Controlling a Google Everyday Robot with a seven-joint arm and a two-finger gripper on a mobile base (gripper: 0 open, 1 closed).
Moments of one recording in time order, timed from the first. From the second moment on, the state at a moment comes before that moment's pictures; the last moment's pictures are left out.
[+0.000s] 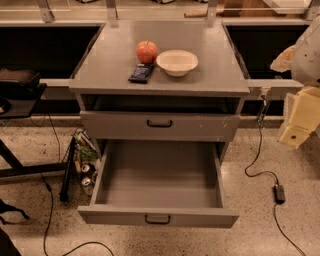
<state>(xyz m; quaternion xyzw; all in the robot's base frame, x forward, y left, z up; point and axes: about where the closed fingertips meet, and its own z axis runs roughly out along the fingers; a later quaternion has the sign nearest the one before) 0.438 -0.217 0.976 -0.60 0.78 -0.03 0.16</state>
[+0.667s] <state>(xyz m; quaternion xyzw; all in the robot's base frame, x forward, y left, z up) 0.458 -0.192 0.996 -0.60 0.77 -0.02 0.19</state>
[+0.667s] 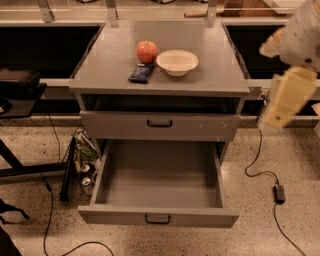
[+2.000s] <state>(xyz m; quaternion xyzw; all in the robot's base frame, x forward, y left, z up) 0.579 -0.072 1.038 -0.50 0.81 0.14 0.29</state>
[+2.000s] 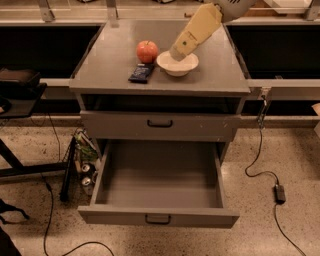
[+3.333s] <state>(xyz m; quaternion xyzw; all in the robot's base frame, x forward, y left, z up) 0.714 -0.054 0.991 -0.22 0.86 0.17 0.42</state>
